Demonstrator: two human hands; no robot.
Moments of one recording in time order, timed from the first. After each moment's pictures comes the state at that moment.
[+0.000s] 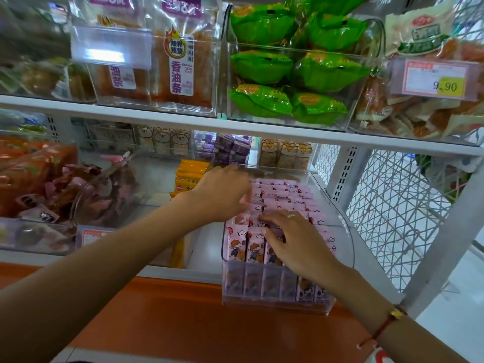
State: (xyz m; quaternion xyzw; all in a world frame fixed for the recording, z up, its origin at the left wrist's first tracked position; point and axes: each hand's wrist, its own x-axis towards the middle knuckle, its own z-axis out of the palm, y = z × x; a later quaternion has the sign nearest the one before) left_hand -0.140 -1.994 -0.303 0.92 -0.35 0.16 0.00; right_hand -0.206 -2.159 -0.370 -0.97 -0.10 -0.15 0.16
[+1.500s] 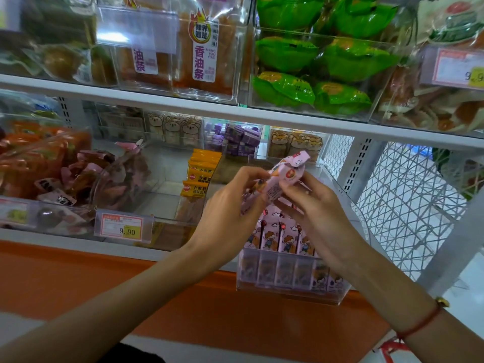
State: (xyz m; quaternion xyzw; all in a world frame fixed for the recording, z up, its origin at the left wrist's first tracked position) left_hand -0.211 -1.974 -0.342 0.80 -0.30 0.19 0.49; right_hand -0.229 -2.128 -0.326 -0.69 -0.05 -0.09 0.72
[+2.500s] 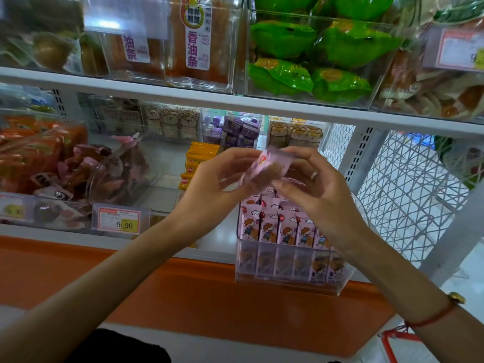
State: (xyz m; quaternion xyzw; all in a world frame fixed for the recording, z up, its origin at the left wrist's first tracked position) left_hand -0.202 -1.958 -0.324 0.71 -0.34 0.09 0.61; right_hand -0.241 -2.132 -0.314 -0.77 -0.18 -0.18 0.59
